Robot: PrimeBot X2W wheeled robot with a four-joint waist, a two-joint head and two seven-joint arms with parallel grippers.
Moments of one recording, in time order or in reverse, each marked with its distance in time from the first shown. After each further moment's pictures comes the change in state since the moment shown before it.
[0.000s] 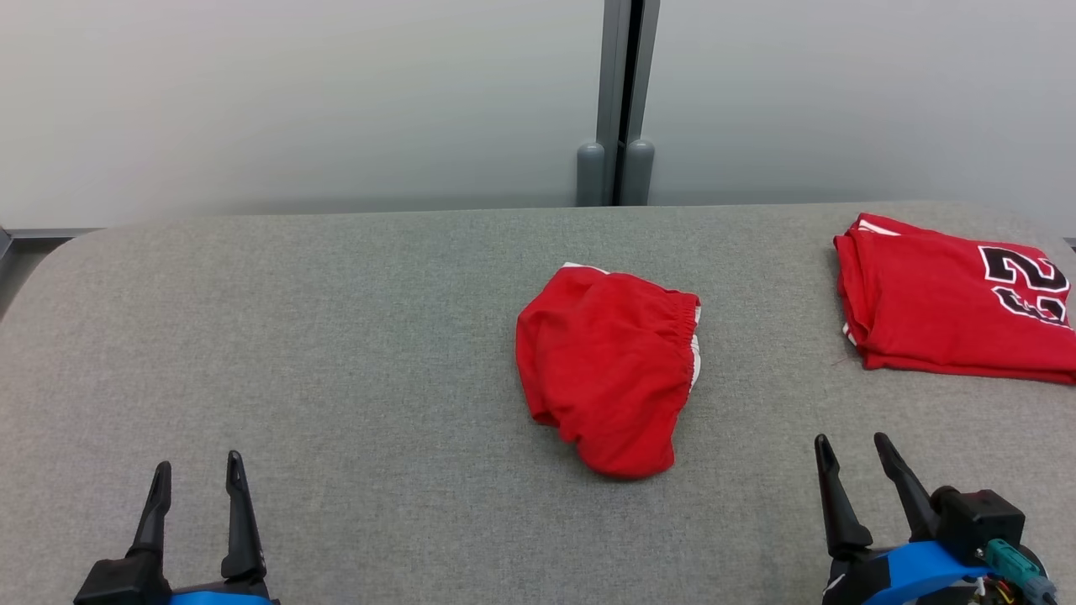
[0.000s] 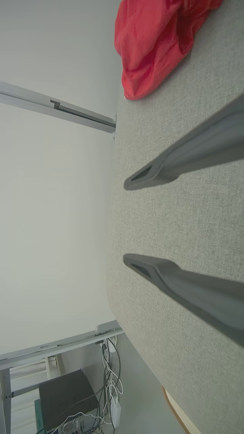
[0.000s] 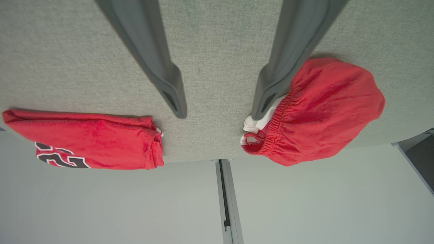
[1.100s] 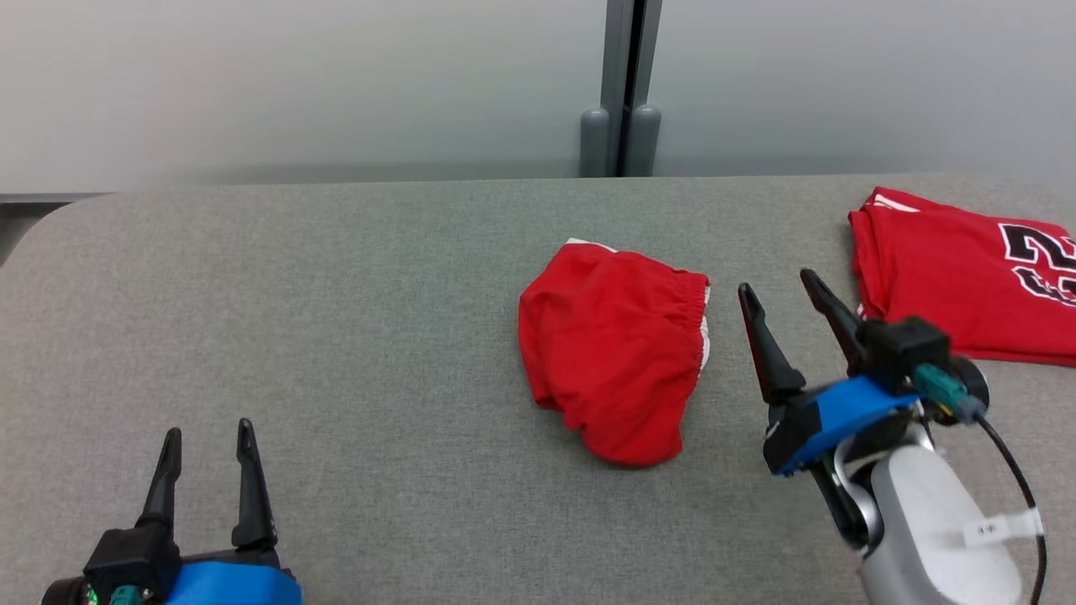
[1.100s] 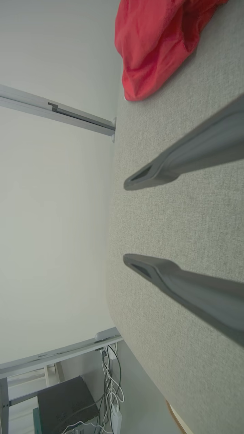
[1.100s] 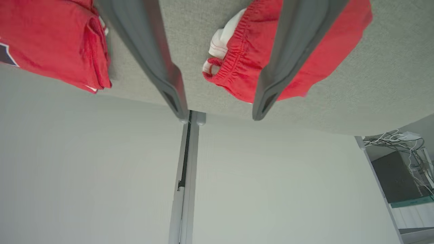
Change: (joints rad) left arm -0.050 -0.038 0.029 0.006 0.044 -0.039 0.000; right arm -0.317 -0.024 0.137 0.064 -0.036 0.000 0.066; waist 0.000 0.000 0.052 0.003
